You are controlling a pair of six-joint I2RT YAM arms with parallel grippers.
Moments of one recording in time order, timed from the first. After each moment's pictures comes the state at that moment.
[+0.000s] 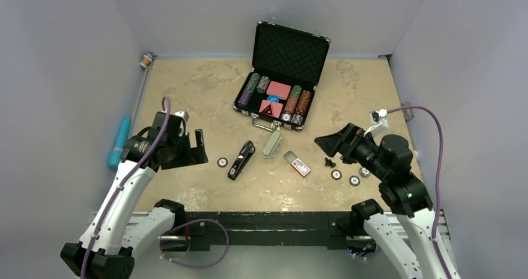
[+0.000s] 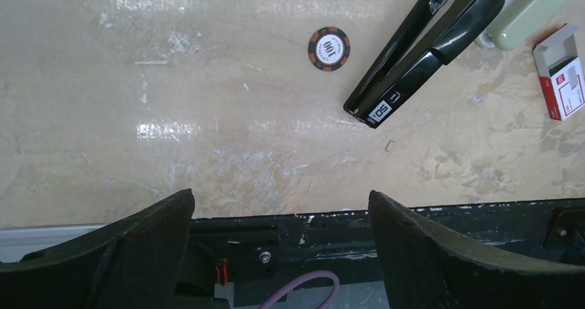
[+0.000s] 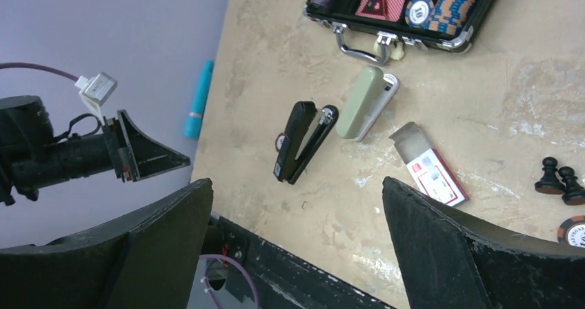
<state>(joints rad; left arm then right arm) -0.27 0.87 0.98 -1.16 0.02 -0.42 0.32 0.44 0.77 -0.59 -0.26 0.78</state>
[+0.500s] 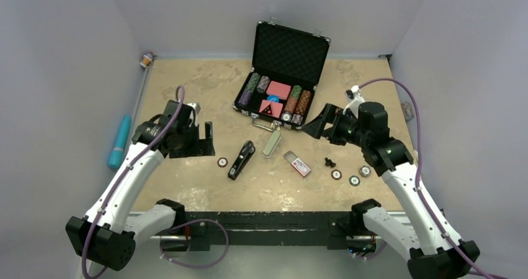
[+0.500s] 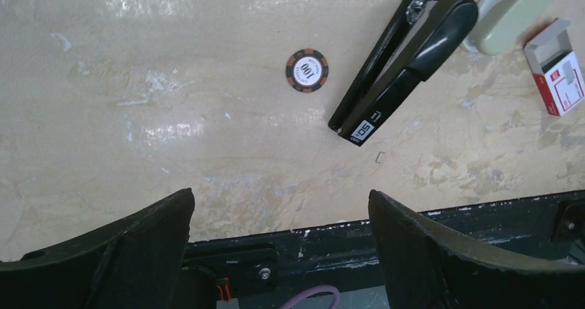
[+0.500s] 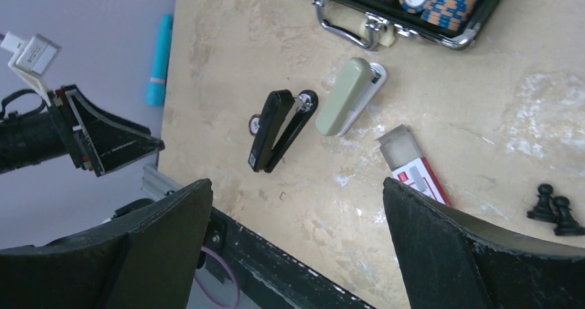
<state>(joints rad) -0.30 1.03 1.01 -1.09 0.03 -0.39 0.32 0.85 0.90 -0.55 -0.32 0.67</state>
